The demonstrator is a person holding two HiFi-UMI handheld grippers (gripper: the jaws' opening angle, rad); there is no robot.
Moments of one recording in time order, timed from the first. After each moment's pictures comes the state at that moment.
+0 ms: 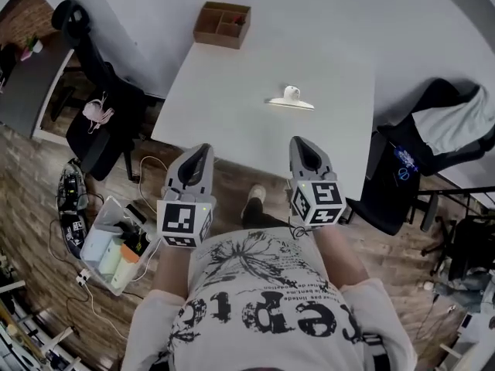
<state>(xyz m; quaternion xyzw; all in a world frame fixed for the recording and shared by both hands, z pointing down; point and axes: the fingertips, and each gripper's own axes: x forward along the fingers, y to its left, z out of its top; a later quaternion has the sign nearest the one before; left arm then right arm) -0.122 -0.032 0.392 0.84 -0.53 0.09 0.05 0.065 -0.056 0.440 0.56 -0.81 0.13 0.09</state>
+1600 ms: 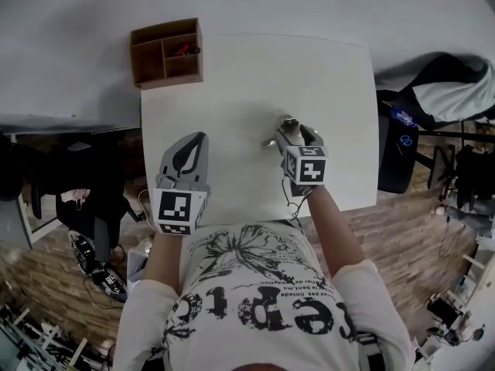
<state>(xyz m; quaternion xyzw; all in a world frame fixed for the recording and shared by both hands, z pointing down) -0.087 -0.339 0.484 0.92 -0.35 0.17 0.09 0.119 -0.278 0.632 0.65 -0.62 0.36 0.26</state>
